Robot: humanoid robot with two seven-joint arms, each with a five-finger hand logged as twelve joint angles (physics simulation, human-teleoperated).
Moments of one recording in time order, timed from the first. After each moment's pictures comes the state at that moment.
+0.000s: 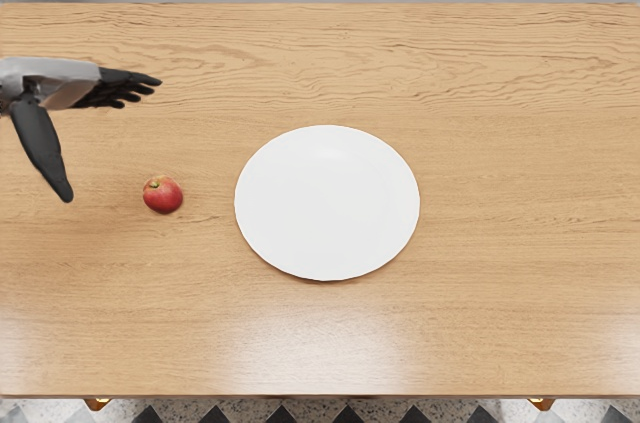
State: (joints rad) left arm -1.34 1.12 -0.11 -1.45 0.63 -0.61 0.09; right arm -0.06 0.00 0.00 0.20 -0.09 0.19 -0.18
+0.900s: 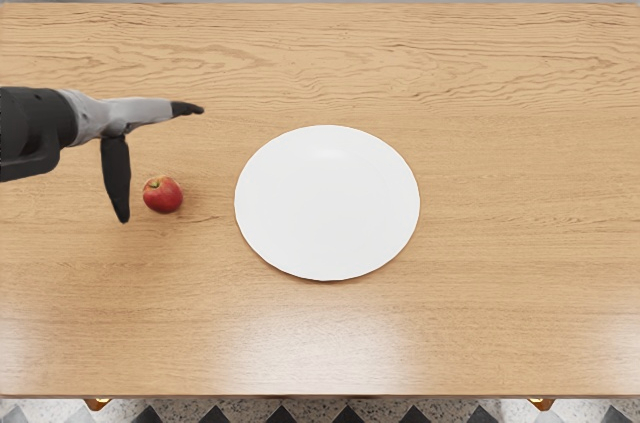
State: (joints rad) left arm -1.25 0.91 -0.21 -1.77 0.97 -0.28 0.61; right arm -0.05 0.00 0.00 0.20 -0.09 0.19 -0.18
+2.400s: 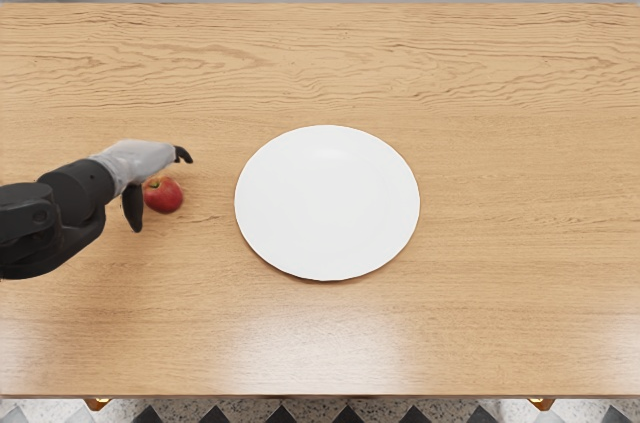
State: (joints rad) left arm -1.02 0.73 -0.09 -1.61 1.42 -0.03 0.61; right arm -0.05 0.00 0.00 0.20 -0.09 0.19 -0.18
